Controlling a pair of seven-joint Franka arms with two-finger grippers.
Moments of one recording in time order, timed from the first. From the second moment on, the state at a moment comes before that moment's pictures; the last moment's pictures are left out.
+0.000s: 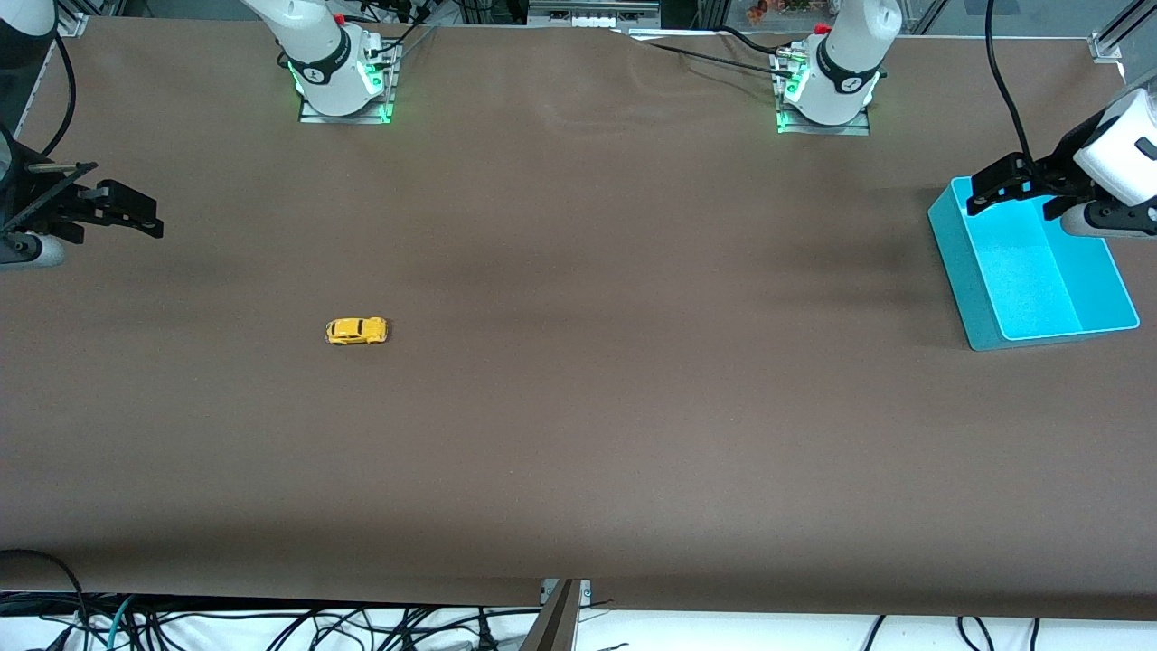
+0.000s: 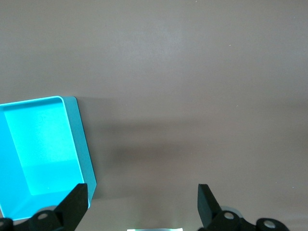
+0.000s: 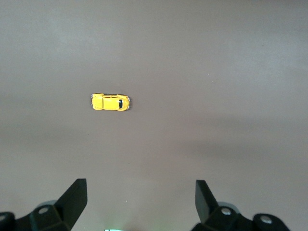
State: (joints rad) left arm -0.17 -0.05 0.17 -1.69 -0.02 1.54 0.02; right arm 0.01 0.10 -0.02 -1.52 -0.02 1.52 -0.11
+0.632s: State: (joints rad) left arm -0.17 -0.05 0.18 -1.69 -0.02 1.54 0.02; right arm 0.01 0.10 -0.02 -1.52 -0.02 1.52 -0.11
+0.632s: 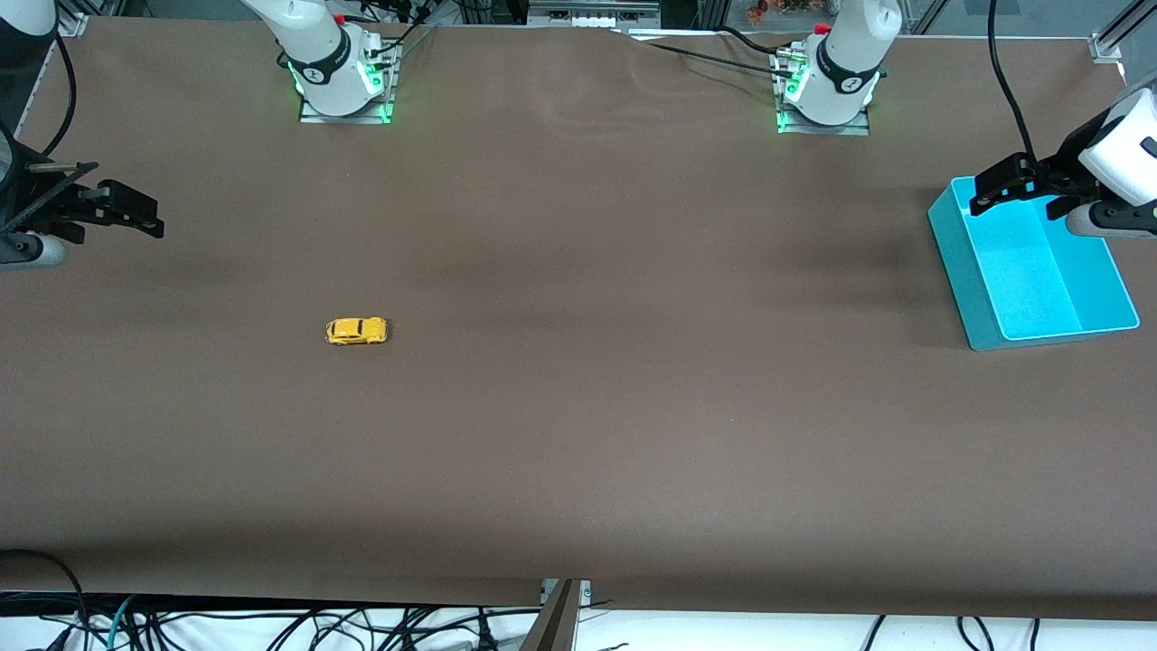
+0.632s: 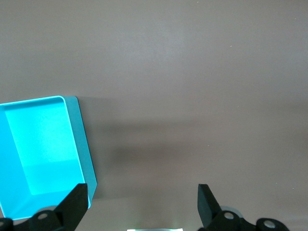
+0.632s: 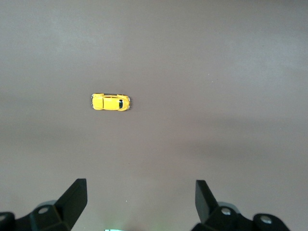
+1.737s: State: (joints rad) left arm -0.17 -0.03 0.17 -1.67 -0.02 1.54 0.02; right arm 0.18 0.12 0.00 -1.52 -0.02 1.50 -0.11
